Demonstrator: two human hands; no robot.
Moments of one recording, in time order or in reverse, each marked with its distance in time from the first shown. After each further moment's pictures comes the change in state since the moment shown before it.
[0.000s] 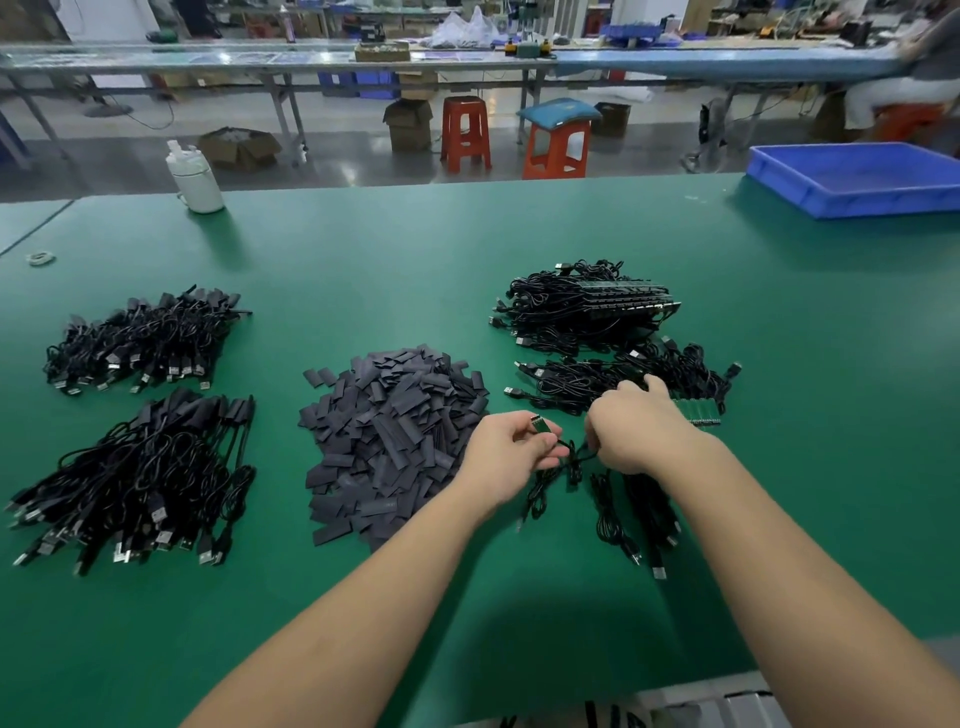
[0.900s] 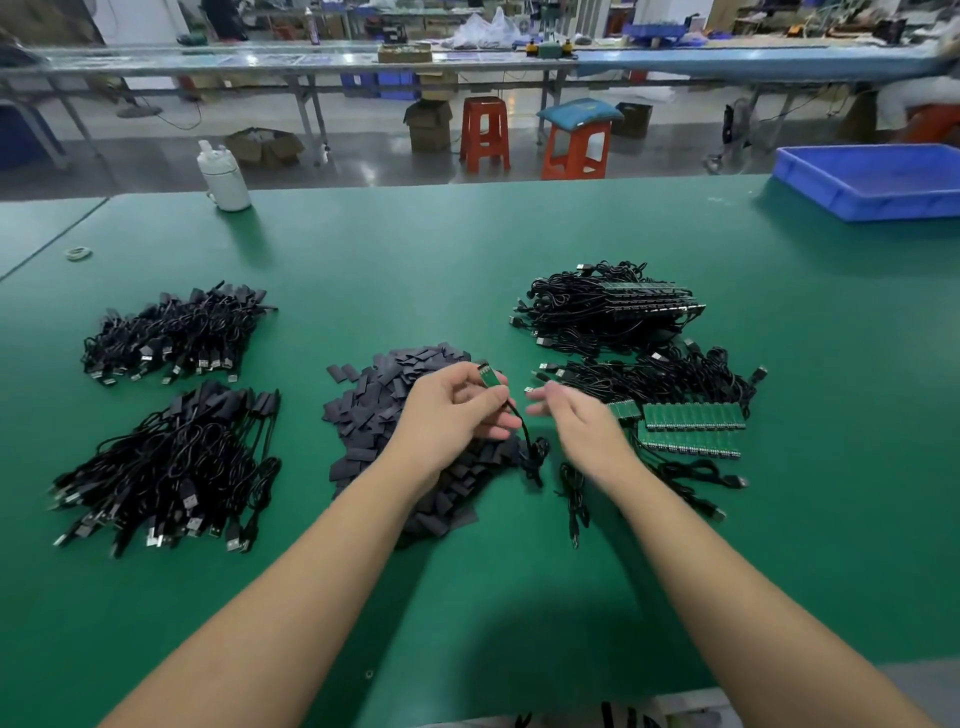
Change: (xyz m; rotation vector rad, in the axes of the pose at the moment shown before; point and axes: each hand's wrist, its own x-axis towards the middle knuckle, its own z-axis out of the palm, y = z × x) left_hand -0.029 0.047 -0.070 -0.091 0.118 0.156; right_hand 0.020 -0.062 0.029 1.214 0.353 -0.022
